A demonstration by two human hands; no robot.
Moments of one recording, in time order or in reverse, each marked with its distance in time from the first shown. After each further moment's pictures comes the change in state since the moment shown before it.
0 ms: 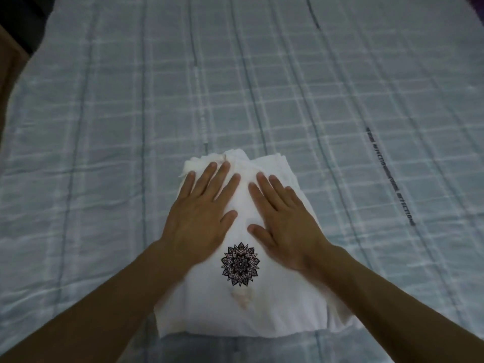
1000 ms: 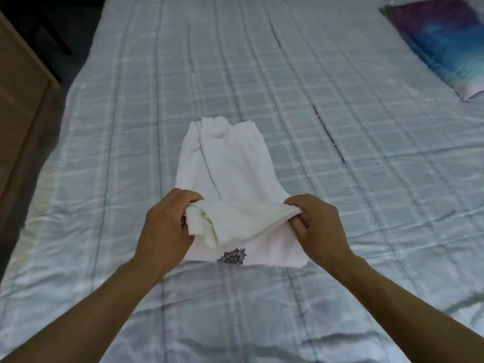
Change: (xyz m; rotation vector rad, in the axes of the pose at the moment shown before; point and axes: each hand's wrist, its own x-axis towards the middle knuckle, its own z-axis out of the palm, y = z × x) left_hand -0.214 0.099 -0.074 -0.596 0.427 -0.083; right_hand -0.239 -0.063 -0.050 0.395 0.531 0.157
